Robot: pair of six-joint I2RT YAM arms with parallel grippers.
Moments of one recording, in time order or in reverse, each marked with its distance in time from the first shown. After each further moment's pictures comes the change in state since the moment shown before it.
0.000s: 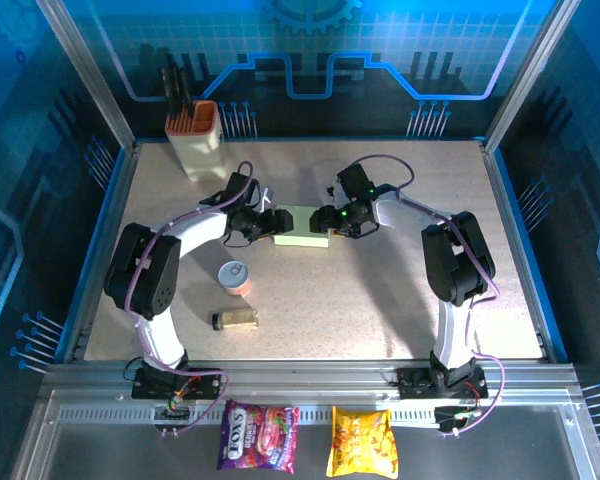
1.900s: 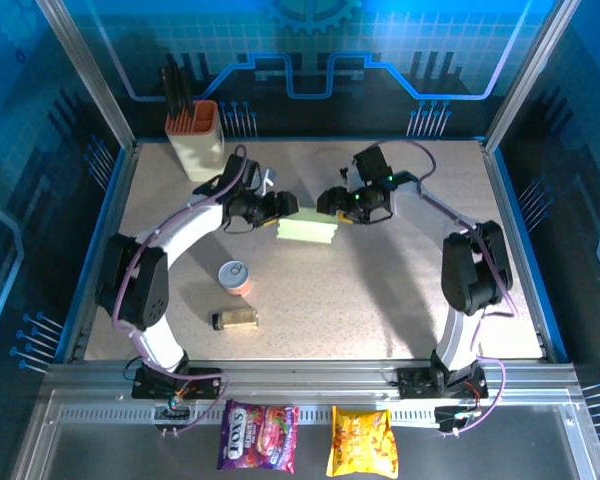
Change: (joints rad) left arm -0.022 -0.056 0.169 -0.121 0.041 -0.074; right arm -0.065 -0.082 0.097 -0.078 -0.075 0.056
